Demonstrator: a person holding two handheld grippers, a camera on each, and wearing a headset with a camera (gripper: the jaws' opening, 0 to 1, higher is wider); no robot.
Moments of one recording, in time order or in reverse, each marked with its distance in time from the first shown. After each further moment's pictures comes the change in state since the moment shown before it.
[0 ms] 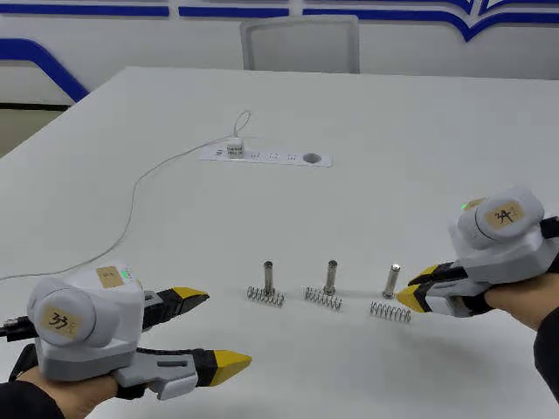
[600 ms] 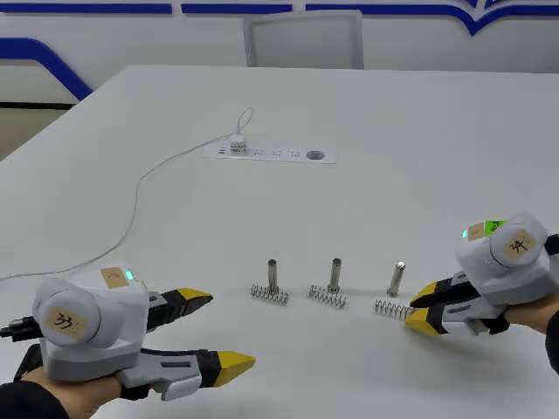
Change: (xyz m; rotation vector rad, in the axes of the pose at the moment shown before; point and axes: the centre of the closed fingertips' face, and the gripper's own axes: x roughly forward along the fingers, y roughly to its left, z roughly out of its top) left arm 0.001 -0.001 -0.003 -0.003 0.014 -0.004; right arm 0.019 0.007 -0.025 -0.189 0.014 0.163
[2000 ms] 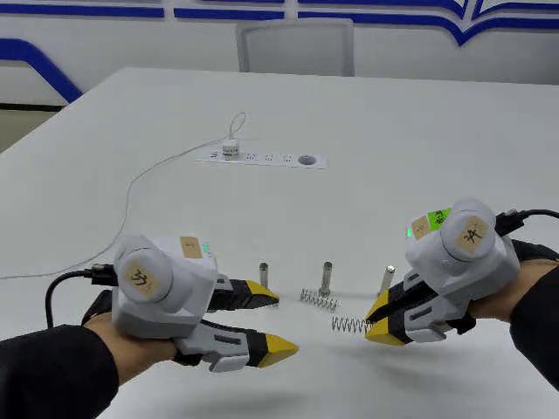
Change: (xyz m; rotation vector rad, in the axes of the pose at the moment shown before) left arm 0.051 -0.050 0.040 0.183 0.034 -0.255; right arm -0.008 0.071 0.054 -0.207 0.070 0.175
